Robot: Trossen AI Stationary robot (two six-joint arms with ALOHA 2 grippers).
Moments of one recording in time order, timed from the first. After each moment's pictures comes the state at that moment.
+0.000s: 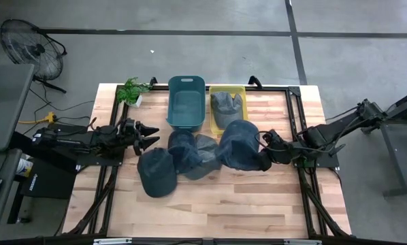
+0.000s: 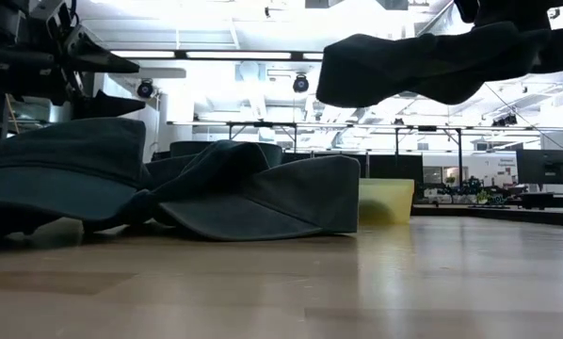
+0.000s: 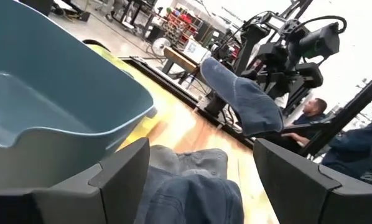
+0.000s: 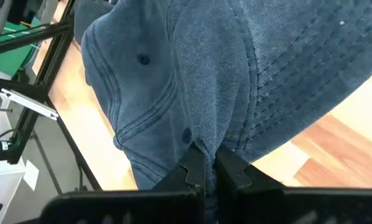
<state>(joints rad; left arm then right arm) -0.07 0.10 0.02 0.09 -0.31 -0.58 0.42 0.99 0.86 -0.71 0.32 1.35</state>
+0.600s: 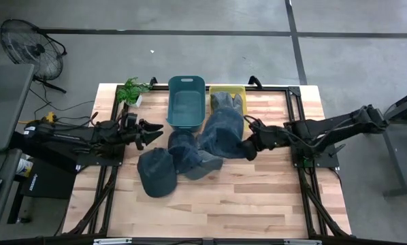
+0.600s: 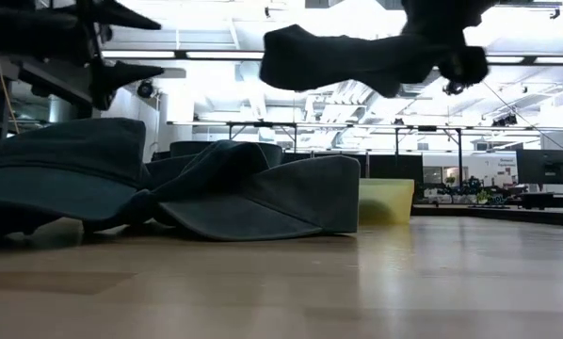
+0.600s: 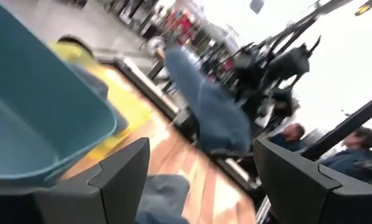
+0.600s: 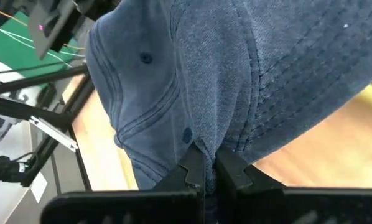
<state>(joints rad) -0.07 0.46 0.22 0.28 -0.30 -0.74 0.15 1.09 0.86 -0.39 0.20 1.01</state>
